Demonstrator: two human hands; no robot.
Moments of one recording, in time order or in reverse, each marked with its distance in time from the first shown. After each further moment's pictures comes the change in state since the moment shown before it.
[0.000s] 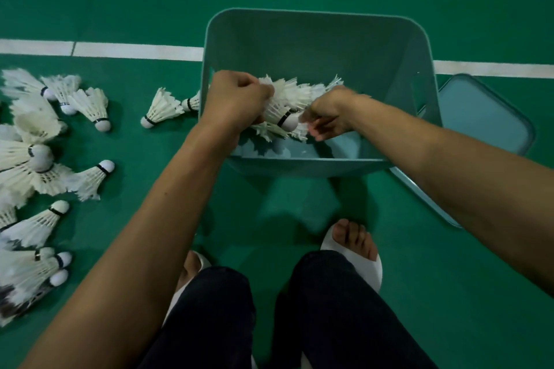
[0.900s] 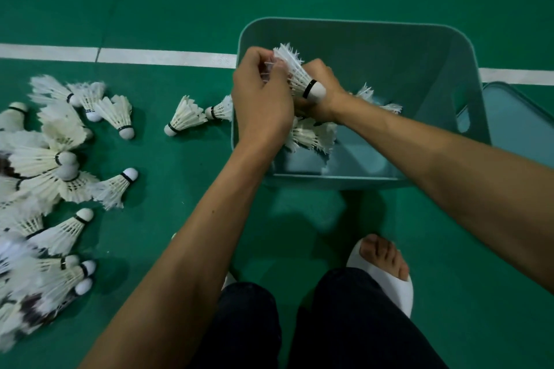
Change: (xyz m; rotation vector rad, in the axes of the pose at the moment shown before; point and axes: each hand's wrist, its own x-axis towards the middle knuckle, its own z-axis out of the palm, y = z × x) left_hand 0.021 -0.004 0.005 -0.267 0.288 0.298; right_hand 0.015 -0.053 0.041 -0.318 0.114 -0.710
